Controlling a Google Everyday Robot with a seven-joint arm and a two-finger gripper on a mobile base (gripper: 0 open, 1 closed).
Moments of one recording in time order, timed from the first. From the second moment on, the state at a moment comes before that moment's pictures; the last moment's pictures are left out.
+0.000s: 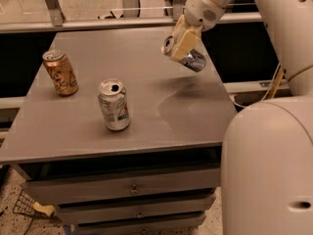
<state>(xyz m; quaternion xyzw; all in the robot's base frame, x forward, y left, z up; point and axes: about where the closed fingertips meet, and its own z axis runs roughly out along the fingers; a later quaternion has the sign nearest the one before) 0.661 -0.057 0.929 -0.72 0.65 0.15 0.21</state>
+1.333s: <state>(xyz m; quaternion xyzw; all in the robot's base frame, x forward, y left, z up) 0.666 -0.050 0.981 -0.60 0.69 0.17 0.36</state>
